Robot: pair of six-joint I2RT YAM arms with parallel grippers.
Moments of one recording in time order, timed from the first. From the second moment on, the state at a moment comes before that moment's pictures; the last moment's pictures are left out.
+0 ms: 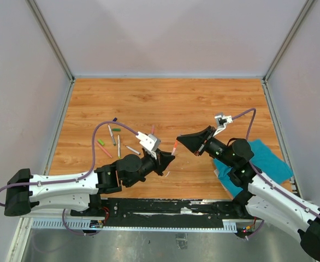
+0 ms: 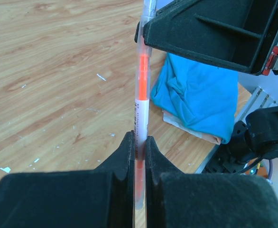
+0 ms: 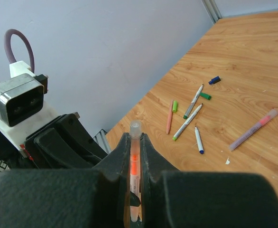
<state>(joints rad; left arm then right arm) -1.29 0.97 0.57 0.28 -0.46 -0.40 0.70 0.78 0.42 0.54 -0.30 0.72</state>
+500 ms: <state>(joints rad) -1.29 0.97 0.57 0.21 -0.45 -0.40 0.75 0.74 0.41 0.44 -0.27 0.62</state>
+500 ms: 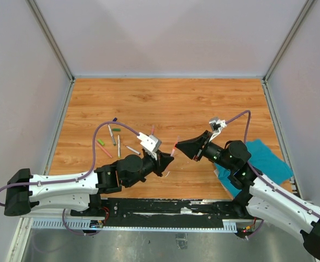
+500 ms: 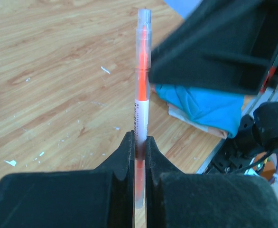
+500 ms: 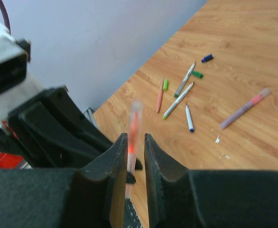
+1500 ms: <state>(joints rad) -1.29 0.91 0.56 0.29 -0.52 -0.41 0.78 0.64 0.68 -0.06 -0.05 0.47</state>
